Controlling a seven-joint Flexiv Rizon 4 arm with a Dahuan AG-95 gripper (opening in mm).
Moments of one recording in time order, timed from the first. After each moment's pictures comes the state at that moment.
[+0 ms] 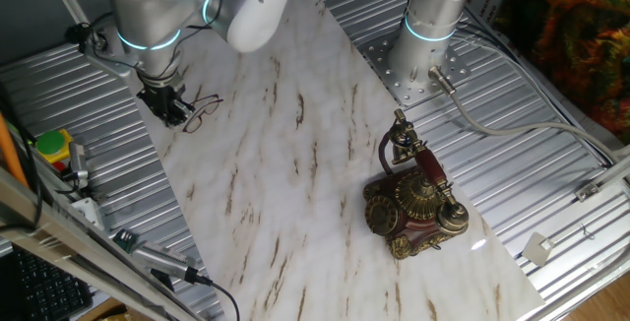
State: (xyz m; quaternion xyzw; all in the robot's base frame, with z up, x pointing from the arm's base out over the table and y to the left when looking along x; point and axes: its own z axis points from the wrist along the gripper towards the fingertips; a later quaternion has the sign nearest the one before) arm 0.661 -0.053 0.103 -0.29 0.95 -0.04 0.06
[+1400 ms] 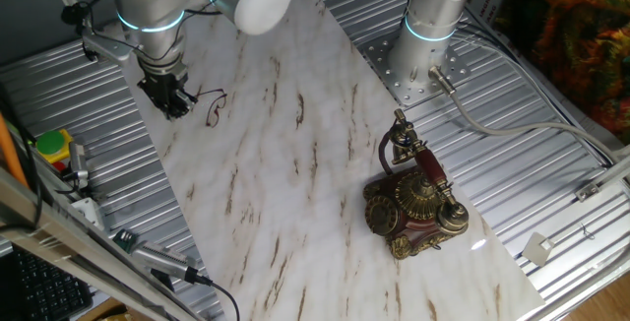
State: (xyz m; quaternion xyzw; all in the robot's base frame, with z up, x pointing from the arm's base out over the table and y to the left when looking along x) arm 0.652 -0.035 0.152 -0.28 0.96 -0.04 0.06
